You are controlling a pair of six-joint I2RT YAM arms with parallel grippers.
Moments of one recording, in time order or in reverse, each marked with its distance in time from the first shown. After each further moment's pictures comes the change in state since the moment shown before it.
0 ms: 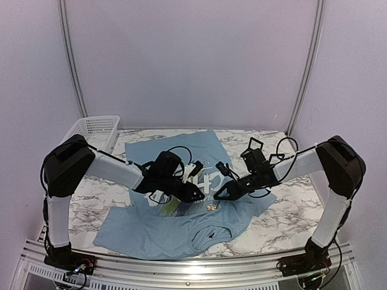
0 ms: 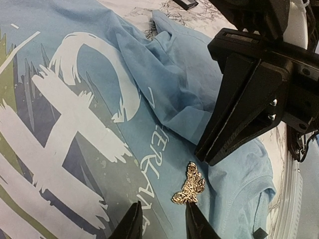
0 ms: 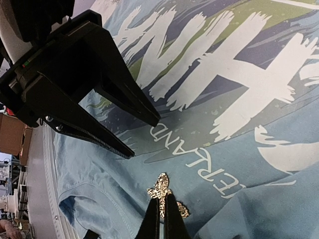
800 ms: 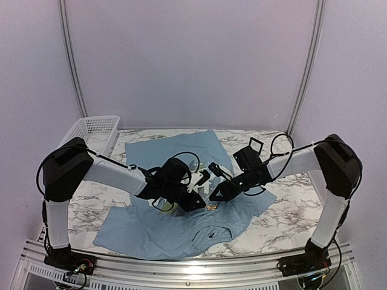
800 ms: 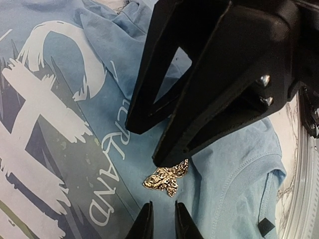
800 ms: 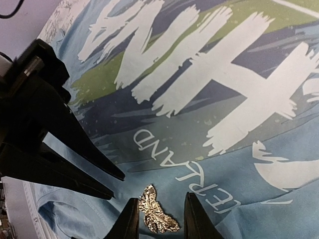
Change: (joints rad) left arm -0.094 -0.030 -0.004 -0.096 -0.118 0.096; right arm 0.072 0.005 0.099 -0.144 0.168 -0.066
